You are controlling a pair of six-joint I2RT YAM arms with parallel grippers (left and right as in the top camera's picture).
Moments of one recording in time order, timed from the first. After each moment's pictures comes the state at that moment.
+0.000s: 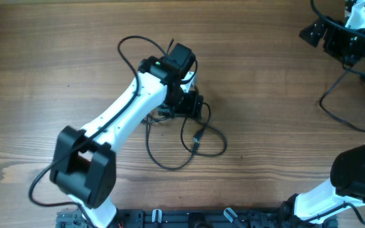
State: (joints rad) left arm -0.55 1.85 1.47 -1.07 0.28 -0.33; right arm -0.32 1.80 1.82 -1.11 -0.52 0.08
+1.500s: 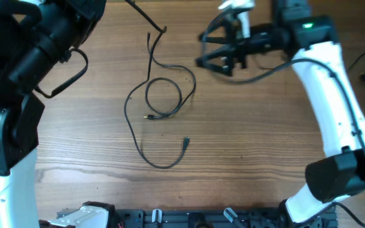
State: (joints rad) left arm -0.18 1.39 2.13 -0.83 0.33 -1.01; right arm 0.25 1.80 1.82 -0.90 -1.25 -0.50
